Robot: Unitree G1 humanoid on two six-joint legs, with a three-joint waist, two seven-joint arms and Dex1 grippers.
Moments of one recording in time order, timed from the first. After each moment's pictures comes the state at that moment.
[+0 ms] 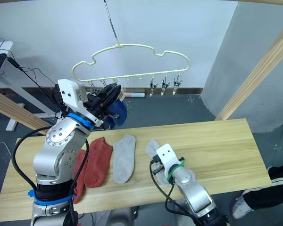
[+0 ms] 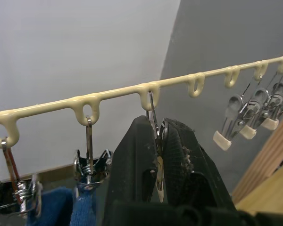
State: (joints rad) left arm -0.42 0.36 0.15 -0.38 -0.39 0.52 -0.39; right arm -0.09 -0.15 0.43 -0.21 -0.05 0.62 0.22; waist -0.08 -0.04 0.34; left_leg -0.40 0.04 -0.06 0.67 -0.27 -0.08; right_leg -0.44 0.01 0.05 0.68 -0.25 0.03
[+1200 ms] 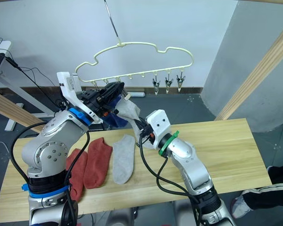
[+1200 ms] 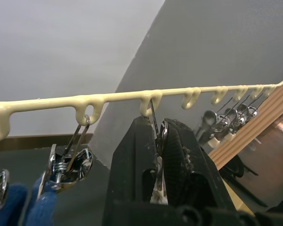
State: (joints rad) left arm -0.50 0.35 0.23 -0.38 -0.71 0.76 -0.31; right arm -0.34 -0.03 0.33 -0.27 0.11 0.39 0.39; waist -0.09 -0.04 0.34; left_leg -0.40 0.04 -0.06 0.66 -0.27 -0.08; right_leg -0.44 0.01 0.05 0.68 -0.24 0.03
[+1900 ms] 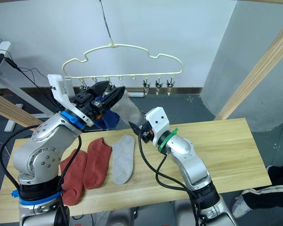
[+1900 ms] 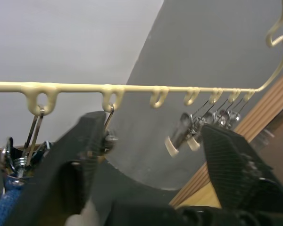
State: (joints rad) left arm -0.41 0.44 0.23 -0.45 -0.69 0.70 -0.34; right arm -0.38 -0.06 0.34 -0.22 0.09 0.43 0.39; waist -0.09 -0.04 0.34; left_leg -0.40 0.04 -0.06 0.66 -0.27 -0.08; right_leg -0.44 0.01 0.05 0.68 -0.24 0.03
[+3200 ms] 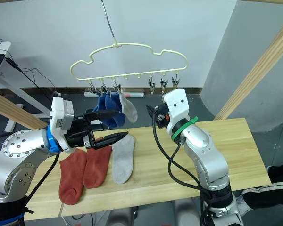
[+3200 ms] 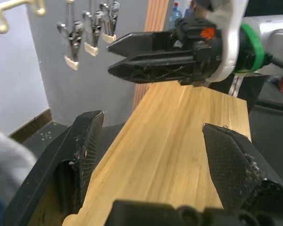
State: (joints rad) left arm -0.23 0.77 0.18 -0.50 -0.64 0.49 -0.88; right arm -0.46 -0.07 0.18 -0.54 0.15 0.75 0.25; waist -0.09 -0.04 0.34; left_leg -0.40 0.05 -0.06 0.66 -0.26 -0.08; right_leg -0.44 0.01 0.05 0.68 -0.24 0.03
